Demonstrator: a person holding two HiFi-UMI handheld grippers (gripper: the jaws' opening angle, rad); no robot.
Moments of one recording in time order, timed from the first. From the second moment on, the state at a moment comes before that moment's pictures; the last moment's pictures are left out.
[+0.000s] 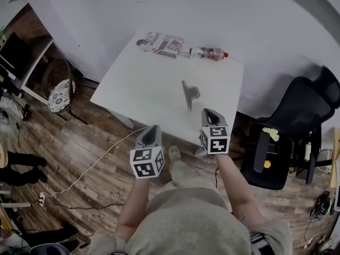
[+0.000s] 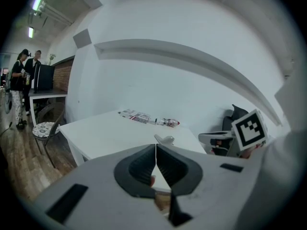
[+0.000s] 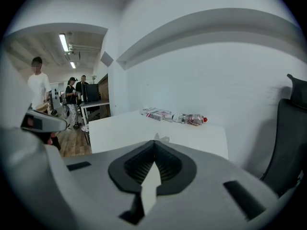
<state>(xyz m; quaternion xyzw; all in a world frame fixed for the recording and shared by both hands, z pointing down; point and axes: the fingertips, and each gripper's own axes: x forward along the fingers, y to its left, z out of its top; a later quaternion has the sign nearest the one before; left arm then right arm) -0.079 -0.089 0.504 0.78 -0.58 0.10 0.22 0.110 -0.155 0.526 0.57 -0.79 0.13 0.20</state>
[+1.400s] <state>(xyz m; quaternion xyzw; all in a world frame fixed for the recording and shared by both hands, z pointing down) -0.066 -0.005 0.473 0.80 -0.57 0.09 0.19 0.091 -0.024 0.463 0.55 -0.82 0.10 0.13</state>
